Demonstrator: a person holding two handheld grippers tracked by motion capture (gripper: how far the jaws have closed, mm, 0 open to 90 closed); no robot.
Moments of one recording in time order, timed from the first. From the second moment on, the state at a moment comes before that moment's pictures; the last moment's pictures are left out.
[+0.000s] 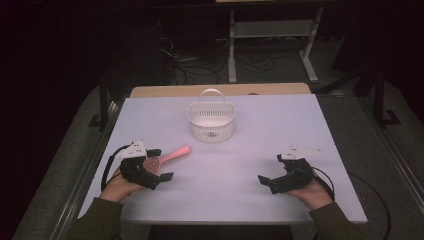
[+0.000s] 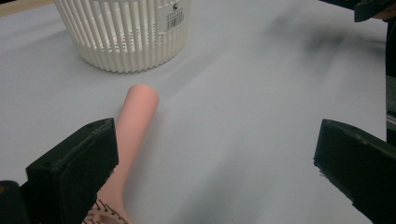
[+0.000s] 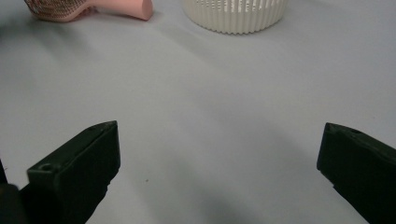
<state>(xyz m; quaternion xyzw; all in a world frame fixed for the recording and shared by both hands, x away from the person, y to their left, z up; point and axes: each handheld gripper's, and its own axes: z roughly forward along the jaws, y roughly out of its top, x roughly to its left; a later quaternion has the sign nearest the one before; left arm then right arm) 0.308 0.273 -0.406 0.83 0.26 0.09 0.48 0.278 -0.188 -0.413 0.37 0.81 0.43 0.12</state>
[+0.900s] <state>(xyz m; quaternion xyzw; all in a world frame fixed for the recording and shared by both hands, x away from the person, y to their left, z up) 0.315 0.274 -0.402 0.83 0.28 0.10 0.47 0.280 -0.190 -0.419 0.37 0.82 0.43 0.10</state>
